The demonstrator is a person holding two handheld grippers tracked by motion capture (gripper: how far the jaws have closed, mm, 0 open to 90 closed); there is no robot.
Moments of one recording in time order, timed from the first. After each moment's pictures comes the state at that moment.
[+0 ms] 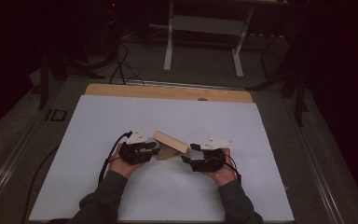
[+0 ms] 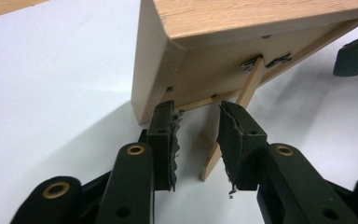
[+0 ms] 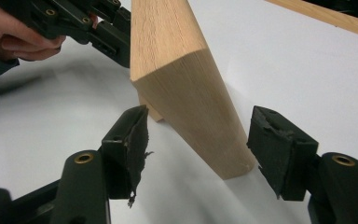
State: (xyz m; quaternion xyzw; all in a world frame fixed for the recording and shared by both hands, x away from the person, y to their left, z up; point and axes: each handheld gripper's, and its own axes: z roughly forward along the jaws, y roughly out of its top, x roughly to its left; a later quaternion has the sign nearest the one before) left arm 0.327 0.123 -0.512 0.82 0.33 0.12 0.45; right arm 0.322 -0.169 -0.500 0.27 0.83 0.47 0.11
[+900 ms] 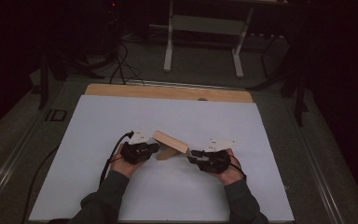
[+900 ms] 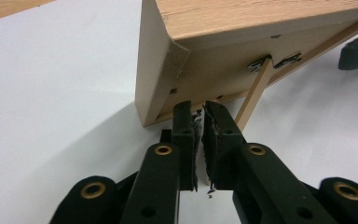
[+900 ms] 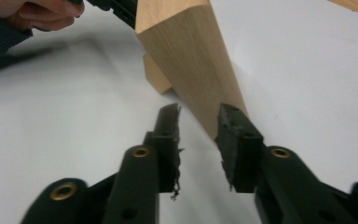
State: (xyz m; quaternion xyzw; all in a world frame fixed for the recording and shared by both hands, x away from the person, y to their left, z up) left arm 0.329 0.118 -0.513 0.82 0.33 0.14 0.44; right arm 0.321 -0.184 -0.500 0.24 0.86 0.45 0.10
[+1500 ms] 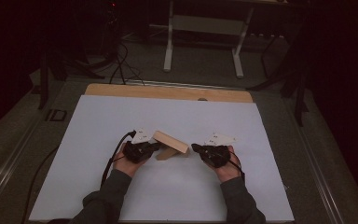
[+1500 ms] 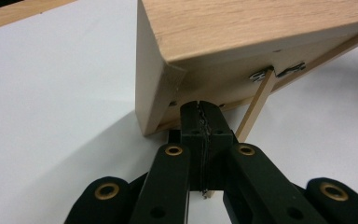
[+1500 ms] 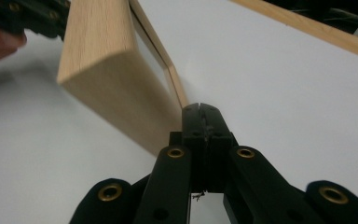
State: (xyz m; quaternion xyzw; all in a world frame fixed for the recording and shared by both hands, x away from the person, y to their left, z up) left arm 0.332 0.111 -0.512 0.82 0.33 0.14 0.44; right arm 0.331 -0.179 -0.495 0.29 0.83 0.45 0.16
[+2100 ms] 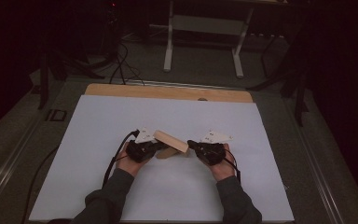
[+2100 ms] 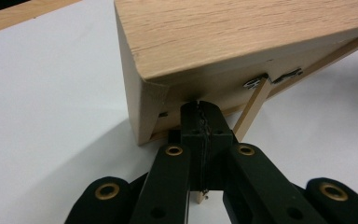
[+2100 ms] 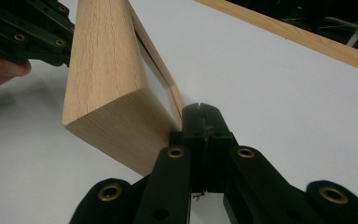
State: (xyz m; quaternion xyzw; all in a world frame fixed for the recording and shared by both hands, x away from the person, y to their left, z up) left arm 0.334 0.103 -0.511 0.82 0.33 0.14 0.44; right arm 0.336 -0.165 -0.493 0.30 0.82 0.46 0.17
